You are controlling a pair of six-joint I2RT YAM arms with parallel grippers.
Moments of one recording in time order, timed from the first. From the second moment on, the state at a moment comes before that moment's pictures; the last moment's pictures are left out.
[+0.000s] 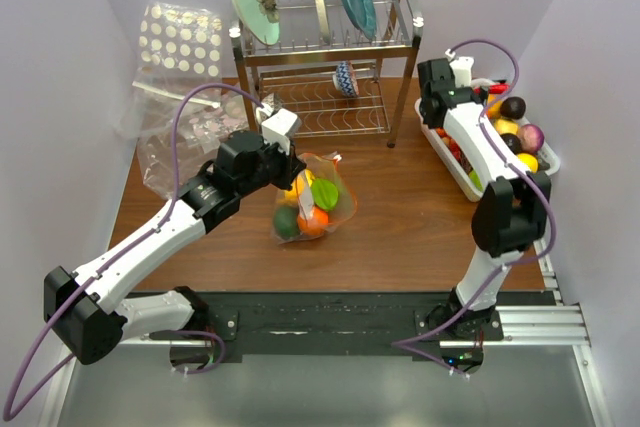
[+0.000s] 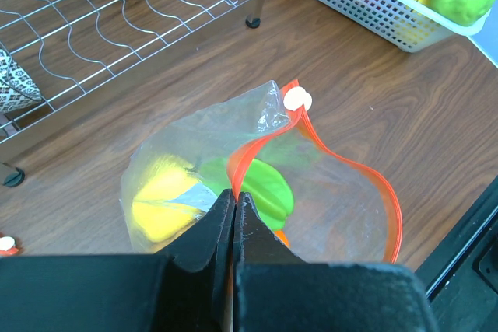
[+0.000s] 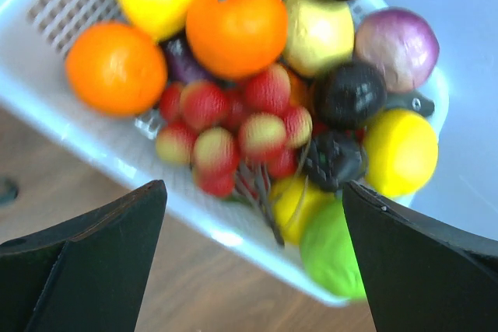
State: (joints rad) left arm -0.67 1.16 1.02 -0.23 0.04 -0.18; right arm 0.21 1.82 1.67 -0.76 0.82 0.28
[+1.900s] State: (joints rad) left arm -0.66 1.16 1.02 -0.23 0.04 -0.18; right arm 0.05 1.68 1.64 -0.63 0.63 0.26
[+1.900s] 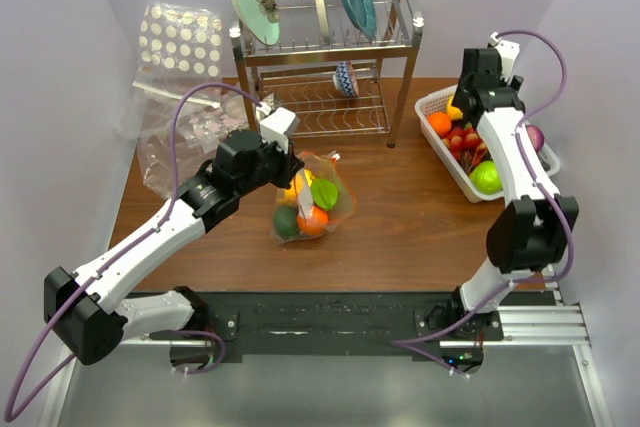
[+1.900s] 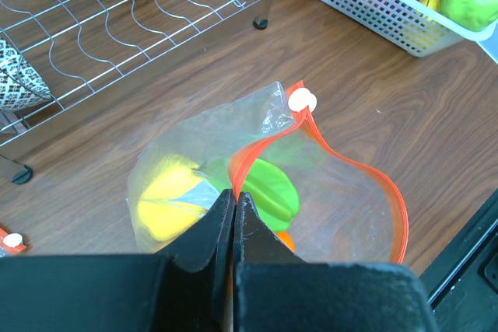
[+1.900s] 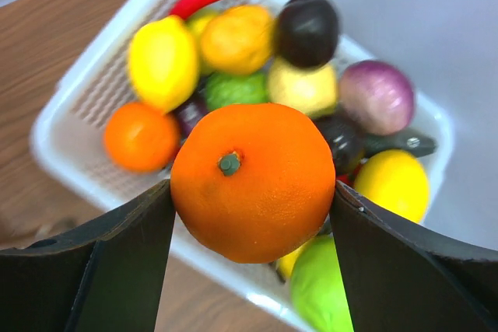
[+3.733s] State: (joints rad) left arm -0.66 1.16 1.02 -0.23 0.04 -0.18; right arm 0.73 1.40 1.17 -0.32 -0.22 0.42
